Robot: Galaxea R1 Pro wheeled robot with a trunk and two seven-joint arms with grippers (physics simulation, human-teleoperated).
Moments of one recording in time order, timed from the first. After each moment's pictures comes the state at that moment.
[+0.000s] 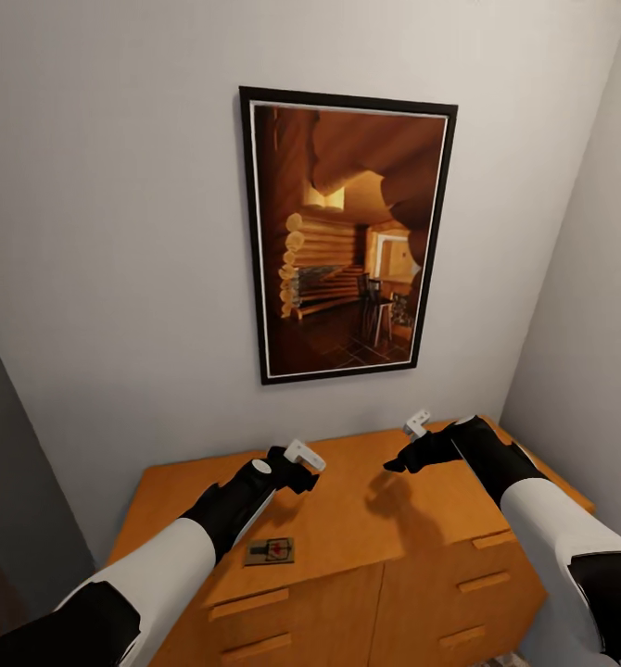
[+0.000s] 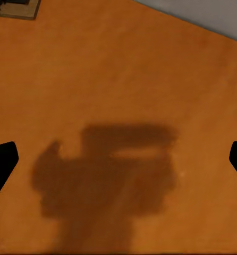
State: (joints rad) left arm -0.85 -0.16 -0.50 -0.48 -0.08 0.28 -0.15; right arm -0.96 -0.15 0.15 -0.52 0.37 0.46 0.80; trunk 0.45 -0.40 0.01
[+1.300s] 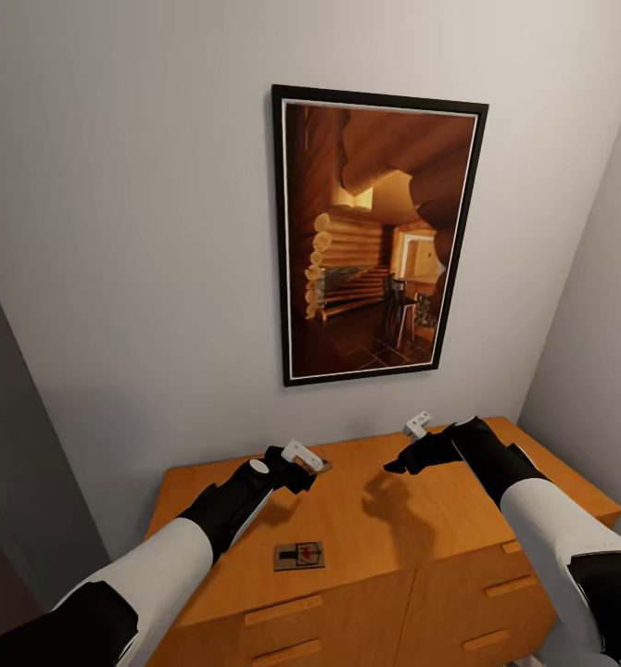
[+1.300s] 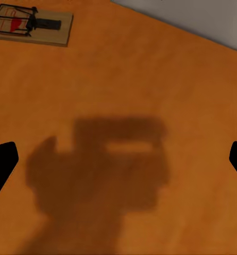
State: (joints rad) left arm -0.85 -0.16 -0.50 -0.48 -0.07 0.28 -0.15; right arm -0.96 -0.15 0.15 -0.51 0.37 0.46 0.80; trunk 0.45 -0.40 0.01
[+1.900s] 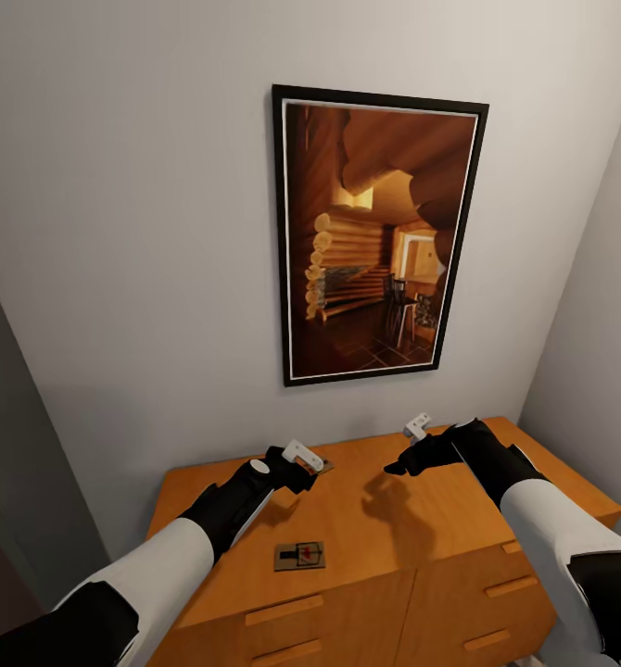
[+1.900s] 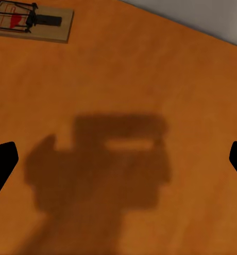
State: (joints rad) left arm -0.85 -0.16 -0.50 -0.48 -0.07 0.28 -0.15; right arm -0.96 -0.15 0.15 -0.49 0.37 0.45 0.80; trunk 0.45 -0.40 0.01
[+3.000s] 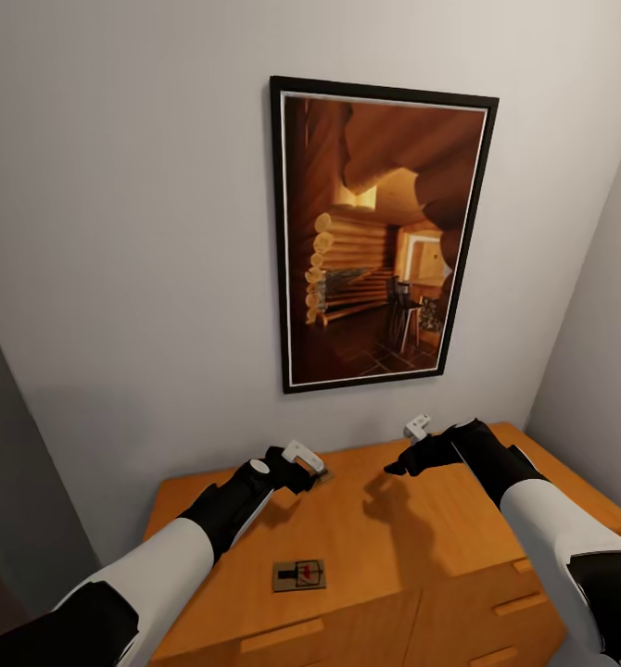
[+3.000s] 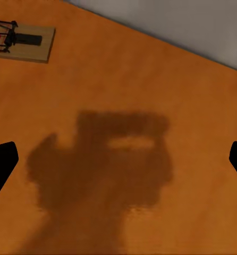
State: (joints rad) left arm -0.85 -0.16 -0.50 -0.48 -0.07 0.28 -0.15; right arm -0.96 -0.15 0.15 -0.49 0.37 0.45 0.80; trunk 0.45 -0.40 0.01
